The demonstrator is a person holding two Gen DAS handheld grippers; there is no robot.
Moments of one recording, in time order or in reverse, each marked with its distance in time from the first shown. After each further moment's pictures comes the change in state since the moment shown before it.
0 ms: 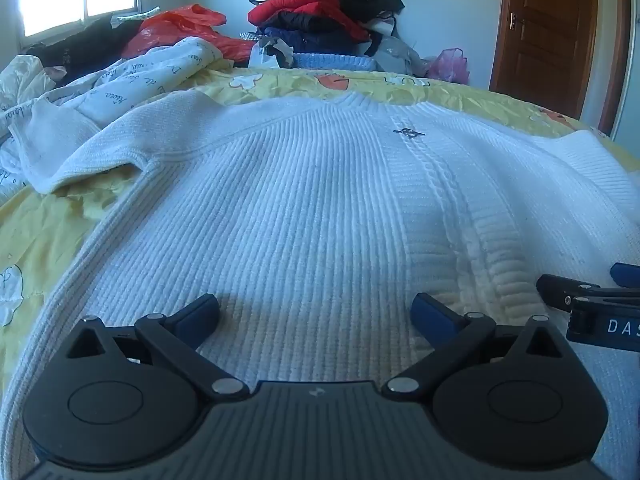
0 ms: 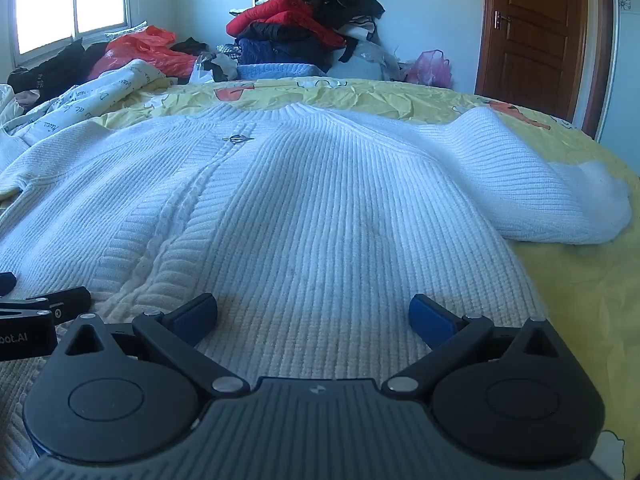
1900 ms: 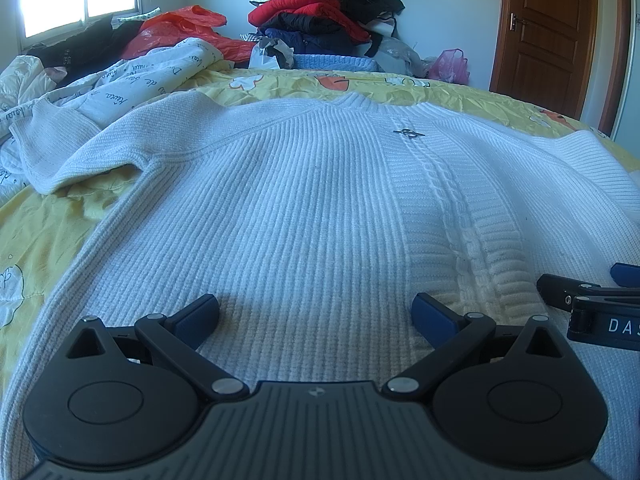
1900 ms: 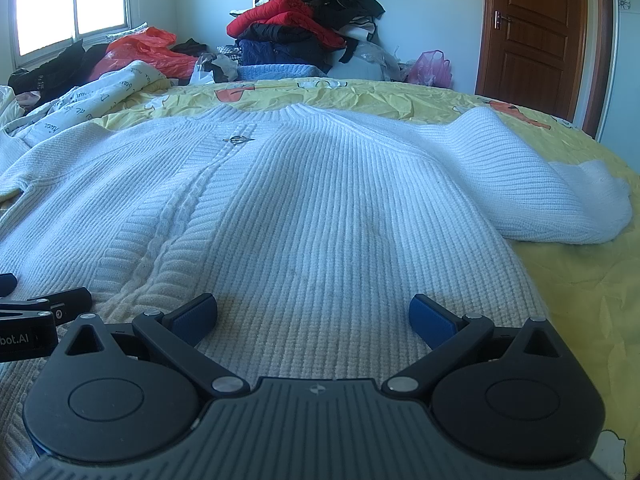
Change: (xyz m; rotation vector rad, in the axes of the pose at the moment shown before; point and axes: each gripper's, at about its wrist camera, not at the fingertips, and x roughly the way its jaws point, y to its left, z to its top) left arm 0.000 0.000 0.000 -0.003 -0.006 -0.003; right arm -0.001 0.000 -0.001 0.001 -0.002 0.001
